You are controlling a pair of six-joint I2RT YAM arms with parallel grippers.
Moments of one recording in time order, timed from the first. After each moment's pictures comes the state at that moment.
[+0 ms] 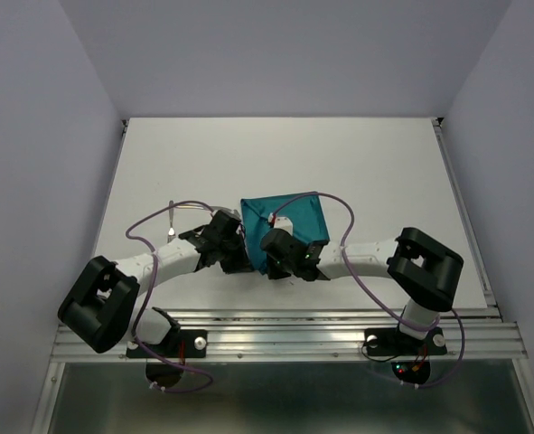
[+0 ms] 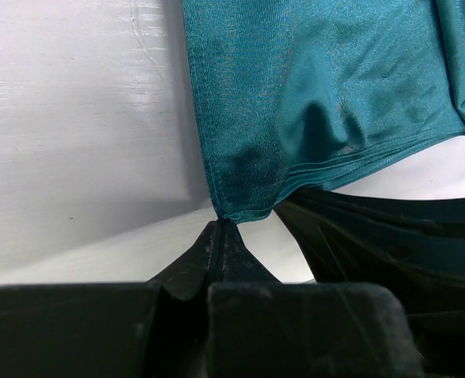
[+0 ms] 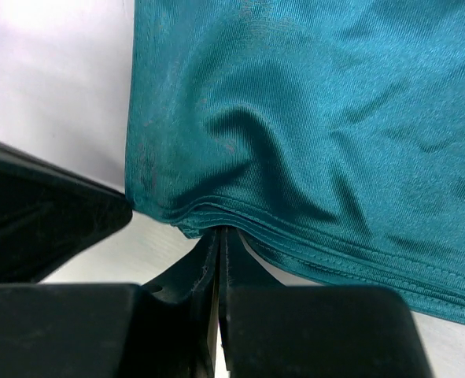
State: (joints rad) left arm -0.64 1.33 0.61 -0.31 0.16 -0.86; right arm 1.07 1.73 0.92 -0.11 0.23 0.78
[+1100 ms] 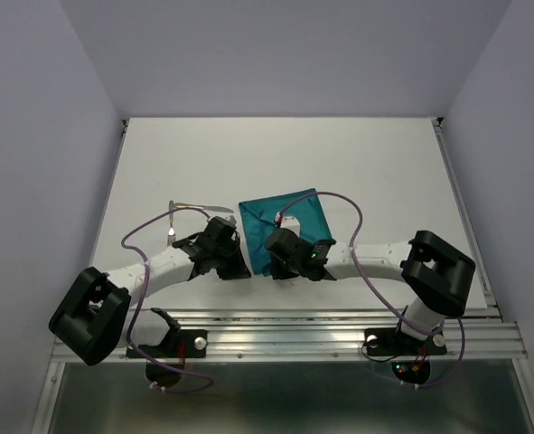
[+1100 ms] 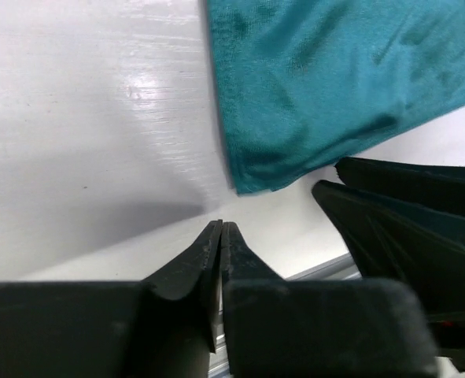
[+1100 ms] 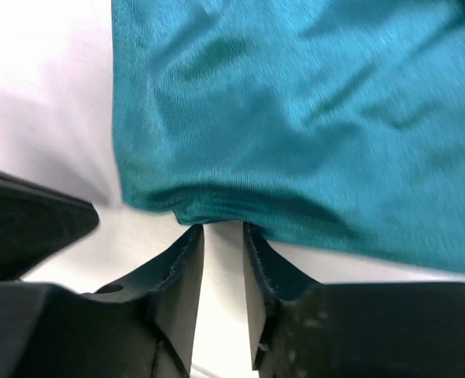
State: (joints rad) left arm -0.64 1.27 0.53 -0.30 0.18 -0.87; right arm 1.07 1.69 0.92 -0.17 0.26 0.81
